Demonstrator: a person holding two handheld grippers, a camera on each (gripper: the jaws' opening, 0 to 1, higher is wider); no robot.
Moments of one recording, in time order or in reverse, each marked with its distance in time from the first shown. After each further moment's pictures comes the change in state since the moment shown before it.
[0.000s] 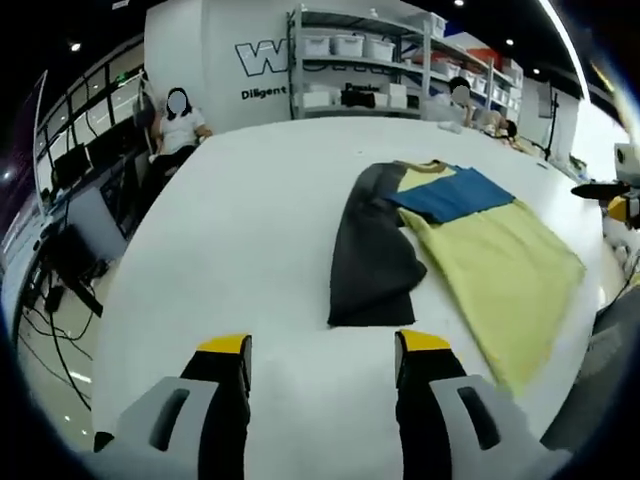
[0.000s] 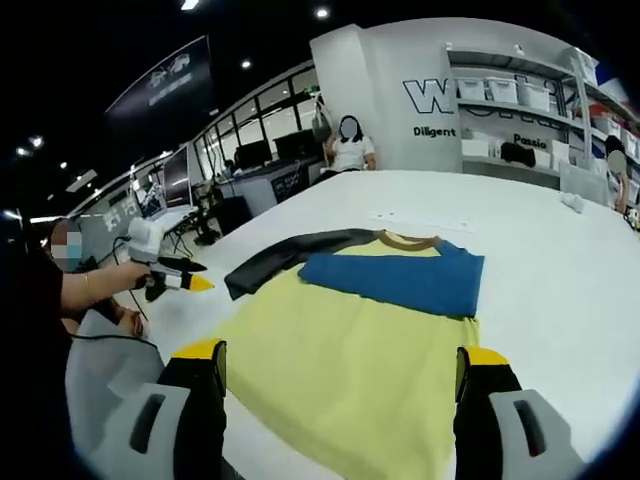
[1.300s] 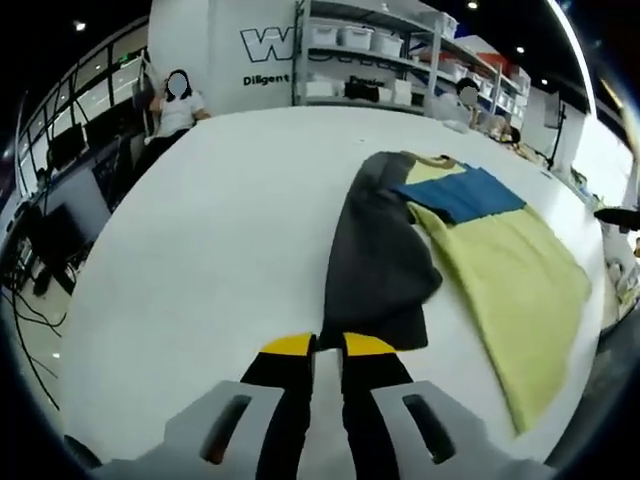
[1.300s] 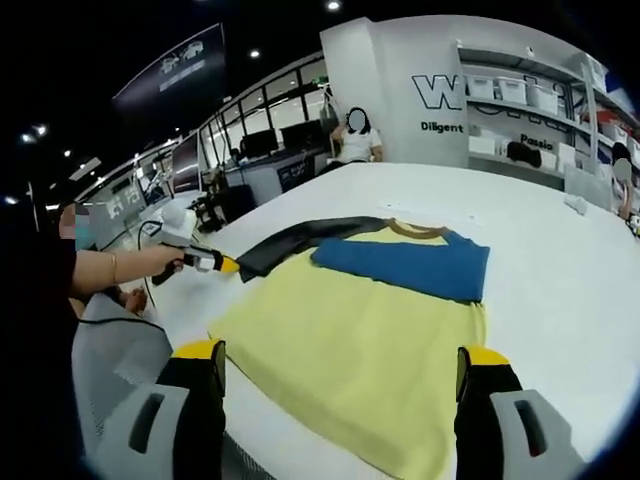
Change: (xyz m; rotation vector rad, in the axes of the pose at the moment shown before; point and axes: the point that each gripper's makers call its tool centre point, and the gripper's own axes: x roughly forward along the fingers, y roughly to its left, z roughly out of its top) left arm 0.035 -0.009 0.001 -0.085 0.021 -0.035; right arm -0.012 0.014 -0.015 -0.014 0.032 0.005
